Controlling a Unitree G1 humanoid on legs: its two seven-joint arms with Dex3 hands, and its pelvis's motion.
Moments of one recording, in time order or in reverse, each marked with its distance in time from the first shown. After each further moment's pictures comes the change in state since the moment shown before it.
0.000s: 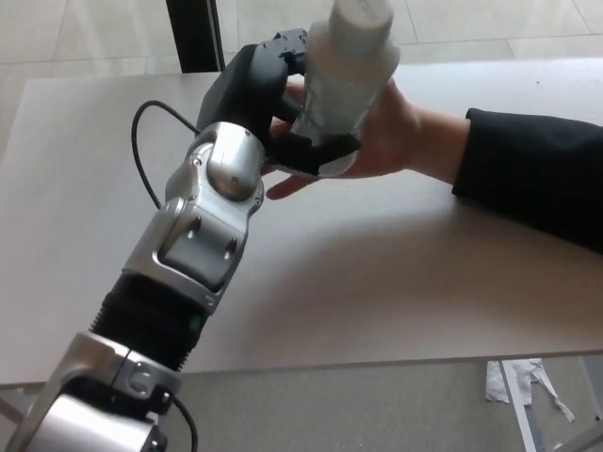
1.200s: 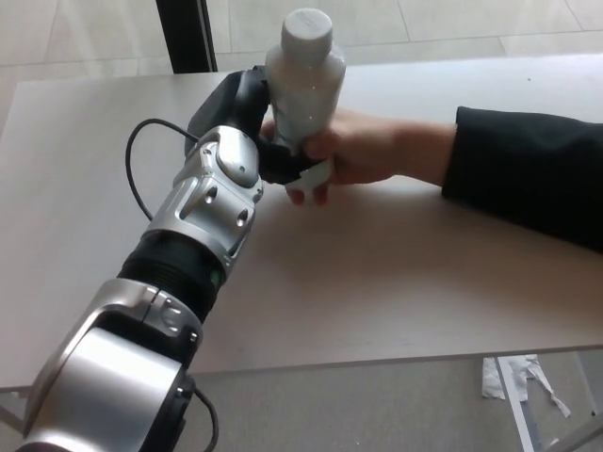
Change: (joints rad) left_arm -0.152 -0.042 0.047 0.425 0.012 -0.043 0.066; right_arm -0.018 0.032 0.016 -0.048 -0.003 0.065 -0.007
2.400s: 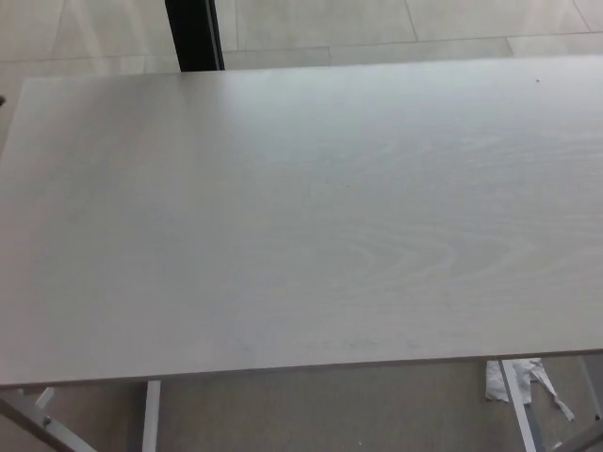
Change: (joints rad) left_arm 0.502 0.726 0.448 -0.754 -0.118 0.171 -0.488; right_arm 0.013 0.000 -0.011 0.007 0.001 -0.003 0.001
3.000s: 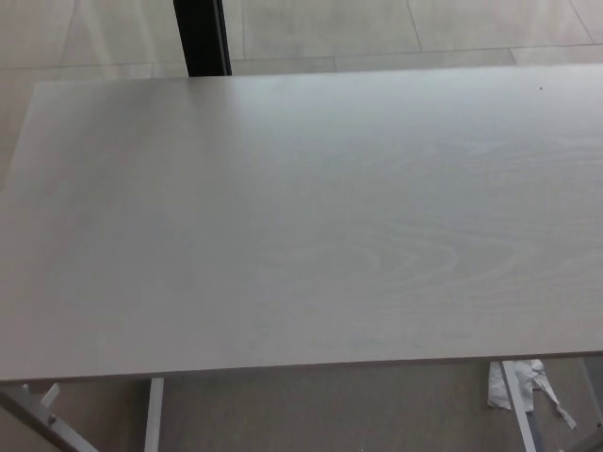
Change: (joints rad) left_arm 0.534 -0.040 0.444 0.409 -0.087 -0.053 -0.026; right_arm 0.018 -0.002 -0.030 0.031 0.004 -0.007 0.014
